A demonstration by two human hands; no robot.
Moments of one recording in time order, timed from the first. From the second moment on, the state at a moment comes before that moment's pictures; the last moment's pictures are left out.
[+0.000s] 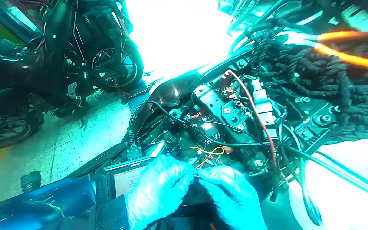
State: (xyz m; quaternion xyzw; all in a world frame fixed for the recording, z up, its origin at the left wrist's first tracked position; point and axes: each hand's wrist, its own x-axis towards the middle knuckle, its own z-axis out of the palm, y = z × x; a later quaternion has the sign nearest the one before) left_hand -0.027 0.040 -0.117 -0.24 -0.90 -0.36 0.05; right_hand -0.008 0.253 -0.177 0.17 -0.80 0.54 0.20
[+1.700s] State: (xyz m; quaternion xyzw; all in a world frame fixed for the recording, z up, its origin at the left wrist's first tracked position) left_hand -0.147 0.016 -0.116 -0.01 -0.77 -0.52 -0.38; right_hand -0.059 0.188 -0.149 0.04 -0.95 0.17 0.24
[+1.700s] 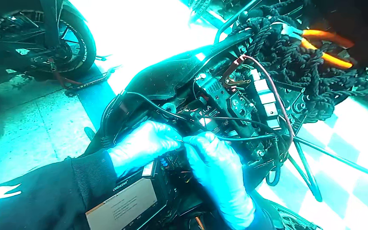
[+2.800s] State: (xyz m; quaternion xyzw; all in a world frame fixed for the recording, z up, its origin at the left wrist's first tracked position) left_hand -0.154 -0.001 -0.122 -0.19 -0.77 -0.48 -0.38; right_hand -0.063 0.185 -0.156 0.06 -0.94 0.22 0.24
